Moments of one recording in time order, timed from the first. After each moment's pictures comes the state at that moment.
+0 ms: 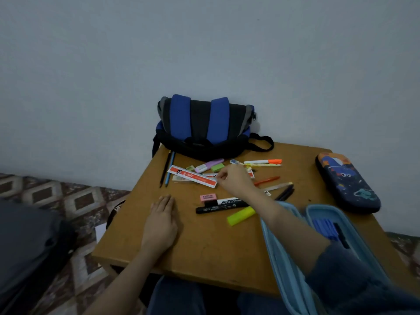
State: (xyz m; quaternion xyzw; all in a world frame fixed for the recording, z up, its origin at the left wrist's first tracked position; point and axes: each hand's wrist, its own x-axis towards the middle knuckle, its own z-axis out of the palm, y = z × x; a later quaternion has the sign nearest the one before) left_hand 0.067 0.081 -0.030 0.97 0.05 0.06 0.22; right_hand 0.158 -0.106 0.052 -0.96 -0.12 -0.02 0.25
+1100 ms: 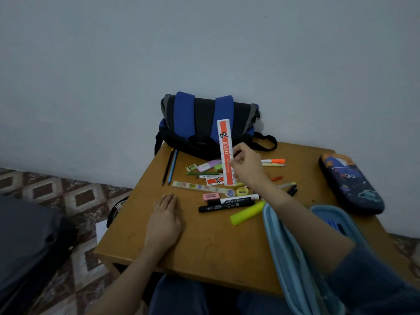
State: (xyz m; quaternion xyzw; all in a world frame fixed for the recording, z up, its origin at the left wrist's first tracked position) left_hand 0.068 0.082 -0.028 0.97 0.05 0.07 0.23; right_hand 0.159 -0.115 0.076 -0.88 -0.10 -0.09 0.45
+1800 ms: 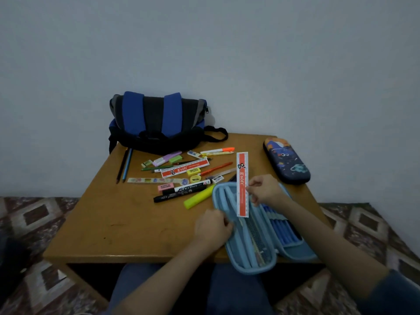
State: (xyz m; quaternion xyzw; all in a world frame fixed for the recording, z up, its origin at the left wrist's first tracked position) left_hand 0.021 -0.105 0.006 0.96 -0.13 -0.05 0.25; right_hand 0.053 -0.260 0.068 -0.88 0.10 0.05 0.46
